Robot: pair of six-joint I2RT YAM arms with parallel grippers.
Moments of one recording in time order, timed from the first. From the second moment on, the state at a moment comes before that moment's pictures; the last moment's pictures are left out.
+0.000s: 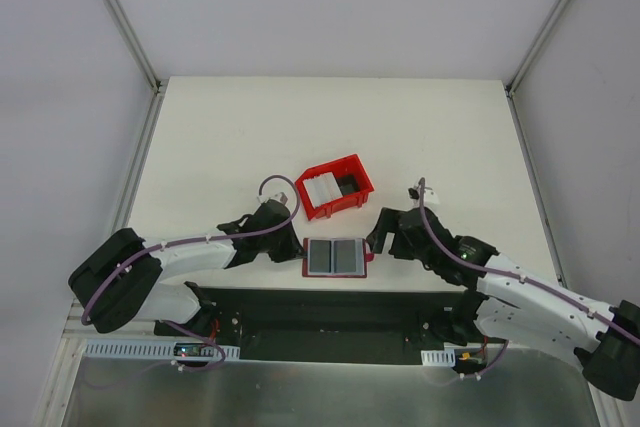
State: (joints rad) left arm -0.80 1.30 0.44 -0.06 0.07 -1.02; right arm 0.93 0.85 0.53 -0.49 0.30 0.86
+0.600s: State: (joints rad) left arm -0.80 1.29 0.47 -0.13 0.02 -0.97; right arm 0.80 0.89 0.53 -0.48 0.10 0.85
